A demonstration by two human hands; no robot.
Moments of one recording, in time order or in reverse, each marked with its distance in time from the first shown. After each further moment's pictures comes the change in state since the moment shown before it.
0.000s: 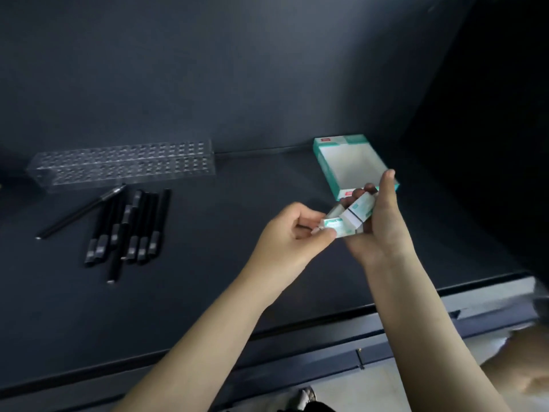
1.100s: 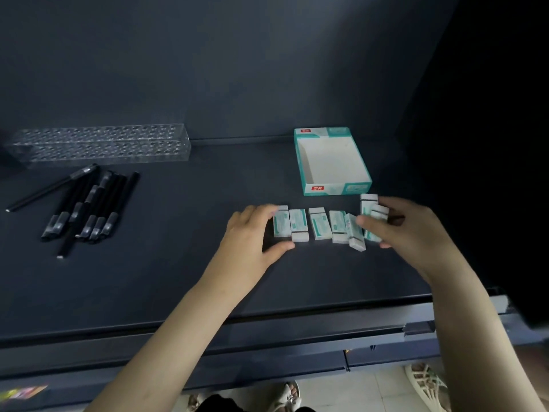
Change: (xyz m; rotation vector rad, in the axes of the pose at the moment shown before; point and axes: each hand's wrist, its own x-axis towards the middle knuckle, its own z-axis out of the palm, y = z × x) left_hand 0.014 -0.038 0.033 0.858 0.202 0.211; right_hand 0.041 -0.094 -0.103 -1.334 -0.230 -0.305
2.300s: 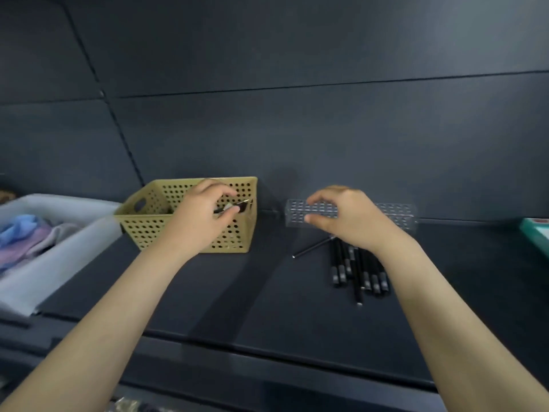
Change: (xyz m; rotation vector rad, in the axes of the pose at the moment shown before) left_hand -0.091 -0.268 -0.412 0.375 0.380 -0.066; right_hand -0.060 -0.321 0.359 -0.327 -0.308 -0.818
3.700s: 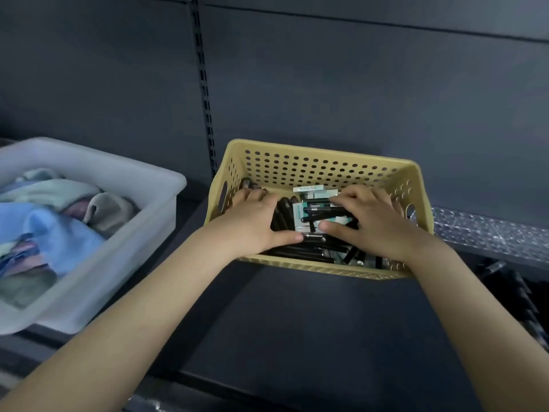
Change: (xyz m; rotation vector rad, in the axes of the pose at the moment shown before) left_hand 0.044 -0.216 0.001 0.027 -0.644 -0.197; right_hand 0.158 -0.102 0.180 -0.350 -0.327 0.164
